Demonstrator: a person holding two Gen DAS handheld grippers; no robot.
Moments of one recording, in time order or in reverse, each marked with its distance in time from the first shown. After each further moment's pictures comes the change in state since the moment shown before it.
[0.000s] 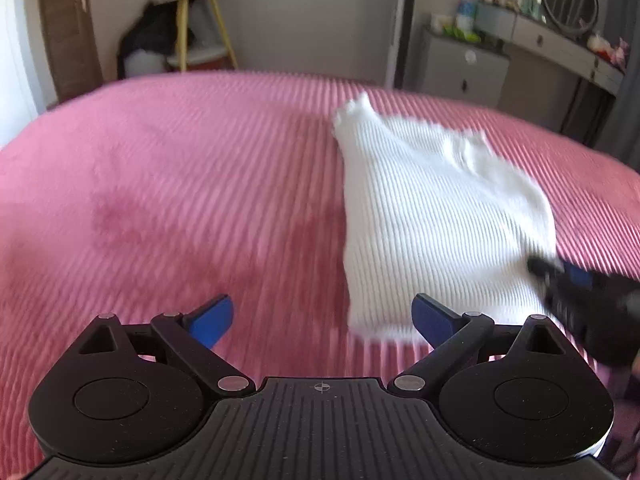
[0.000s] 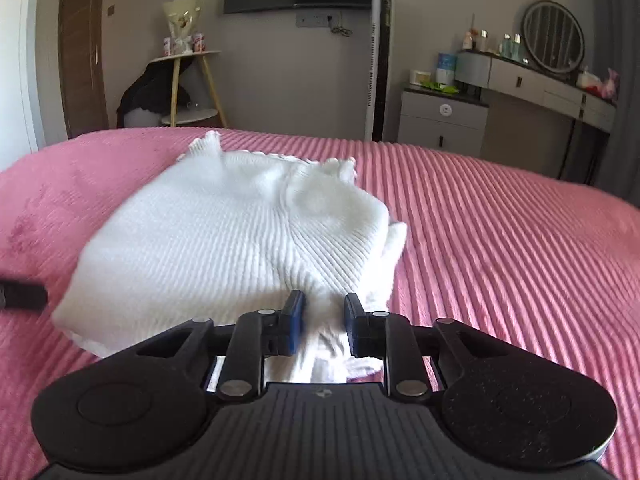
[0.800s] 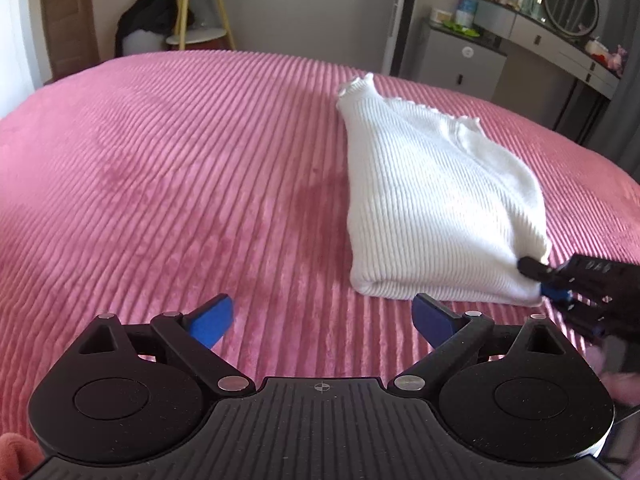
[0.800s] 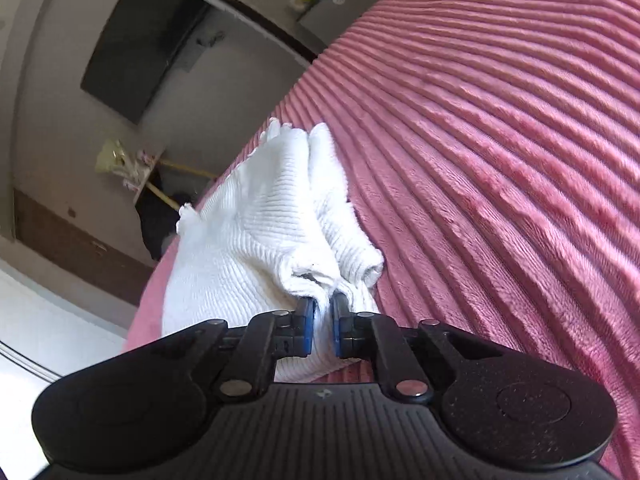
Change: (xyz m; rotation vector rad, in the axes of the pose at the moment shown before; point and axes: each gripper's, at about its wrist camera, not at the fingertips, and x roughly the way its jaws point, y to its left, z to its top) left arm -0.015 0.014 -0.024 -0.031 0.075 -0.051; right arm 0.010 -0.074 -0.045 0.843 0.142 0.284
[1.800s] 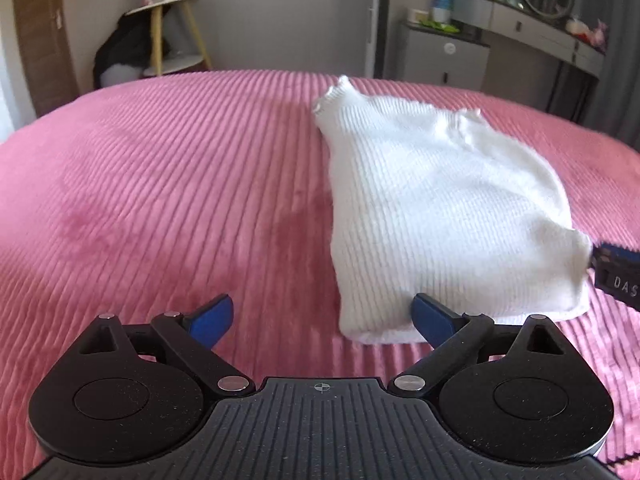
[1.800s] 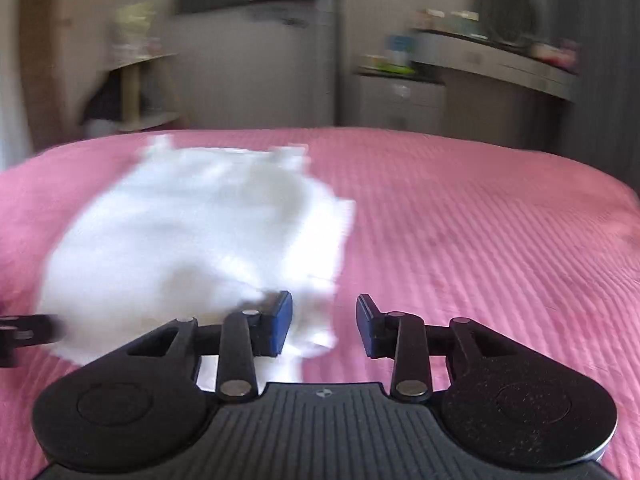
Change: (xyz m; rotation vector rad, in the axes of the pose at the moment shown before) left arm 0.048 -0.007 0.012 0.098 -0.062 -0.010; right arm -0.006 0.070 -0.021 -0.718 -0.177 -0.490
